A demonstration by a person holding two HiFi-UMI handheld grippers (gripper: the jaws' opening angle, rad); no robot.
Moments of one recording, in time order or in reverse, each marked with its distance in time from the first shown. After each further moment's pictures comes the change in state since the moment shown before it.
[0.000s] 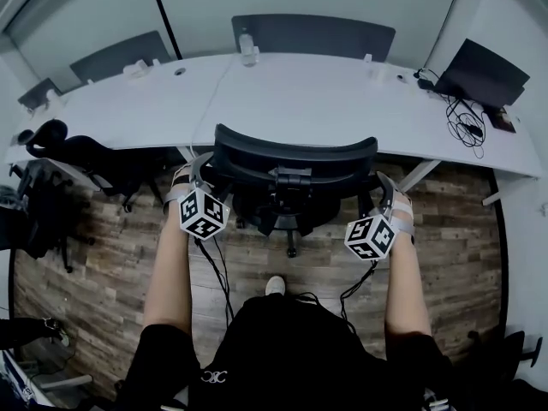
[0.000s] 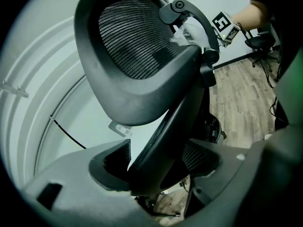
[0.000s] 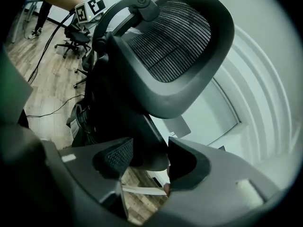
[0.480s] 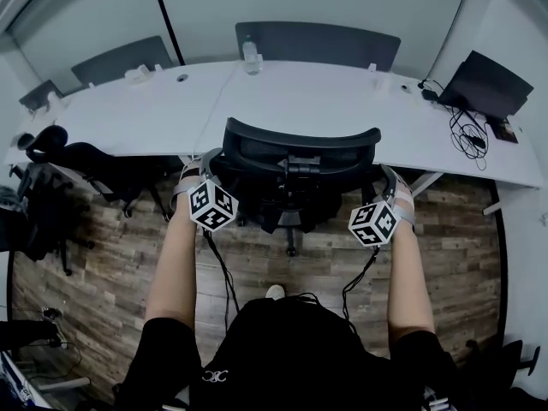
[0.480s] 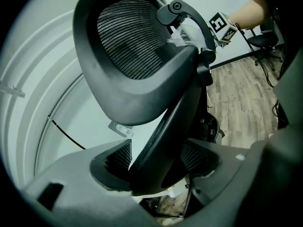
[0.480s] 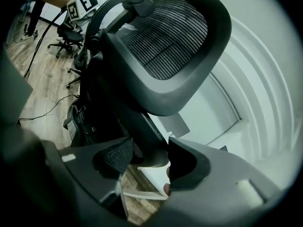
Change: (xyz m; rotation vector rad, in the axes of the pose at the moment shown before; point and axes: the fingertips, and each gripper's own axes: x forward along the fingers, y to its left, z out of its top) left arm 0.052 0.034 0.008 0.003 0.025 0.002; right arm 0.071 -0.034 0.008 0.034 0.016 -0.021
